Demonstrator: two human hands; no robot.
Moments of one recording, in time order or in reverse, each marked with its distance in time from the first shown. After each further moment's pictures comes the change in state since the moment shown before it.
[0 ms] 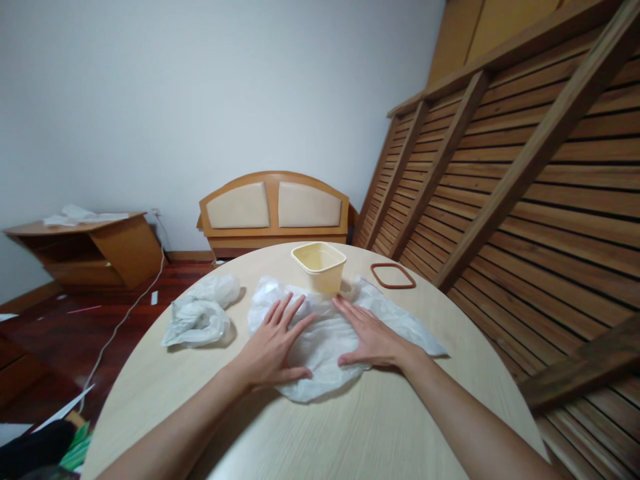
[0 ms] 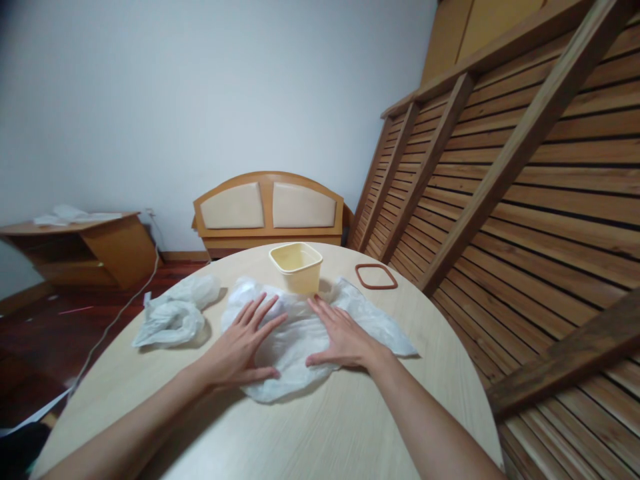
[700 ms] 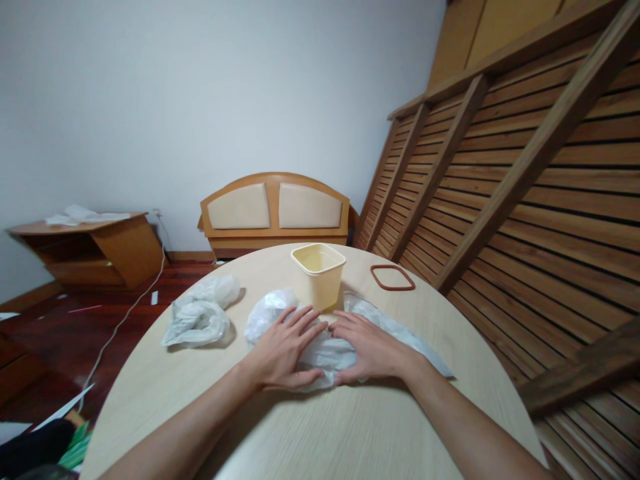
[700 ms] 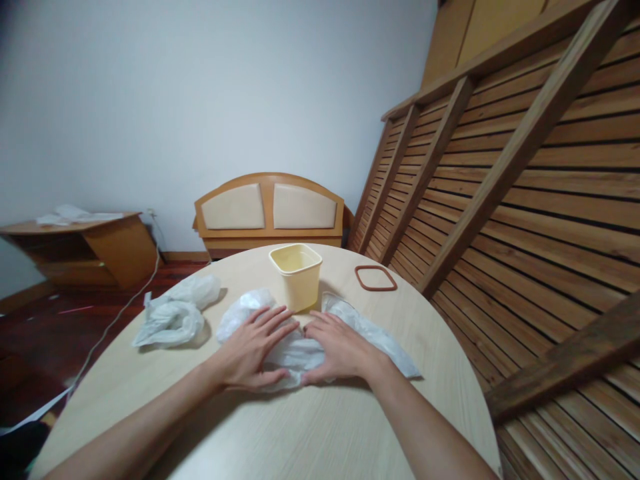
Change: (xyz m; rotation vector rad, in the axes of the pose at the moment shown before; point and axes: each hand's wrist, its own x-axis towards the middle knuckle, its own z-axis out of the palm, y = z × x) left_hand 0.014 0.021 -0.005 -0.010 -0.003 0.141; right_hand -0.010 -0.029 -0.012 -0.019 -0.037 -0.160
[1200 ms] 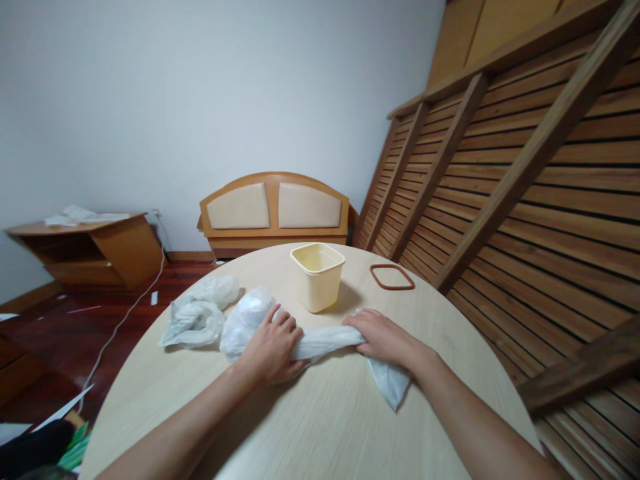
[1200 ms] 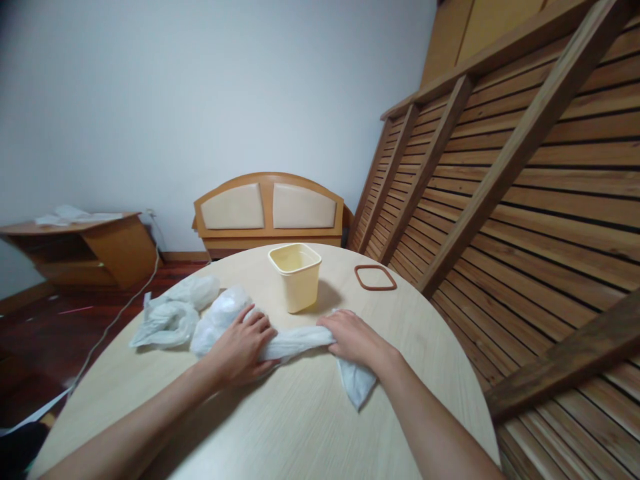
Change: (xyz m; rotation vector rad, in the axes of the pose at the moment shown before) left_hand -0.003 -0.004 0.004 0.148 -0.079 -0.203; right_hand -0.006 0.023 -0.010 -0.136 0.012 0.124
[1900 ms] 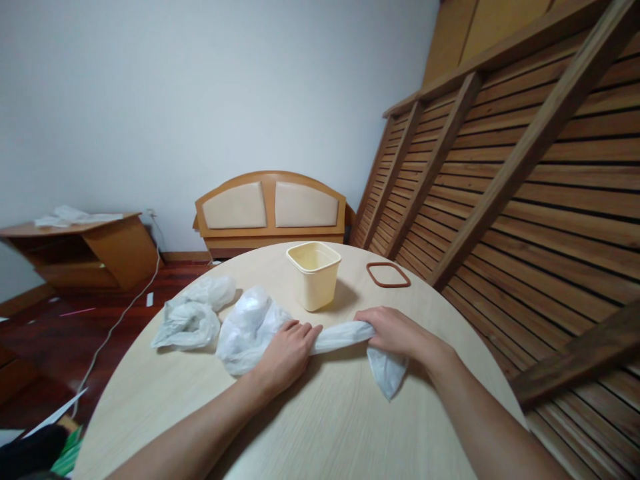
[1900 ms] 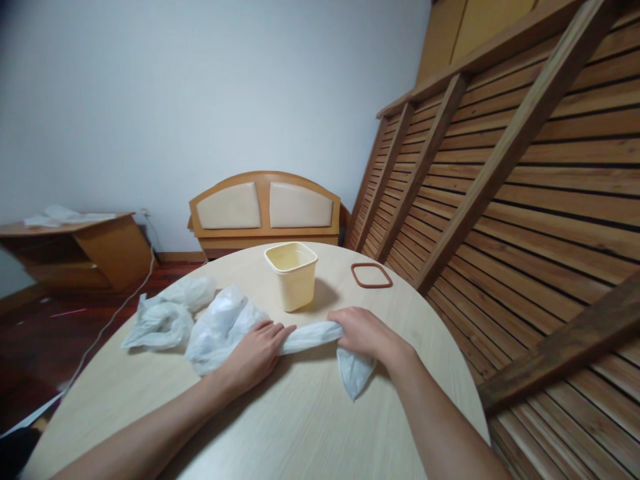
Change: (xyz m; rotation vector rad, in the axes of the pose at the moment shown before) left_hand 0.017 0.029 0.030 -0.135 -0.035 0.011; right_hand -0.018 0.004 -0.025 0.012 -0.019 0.135
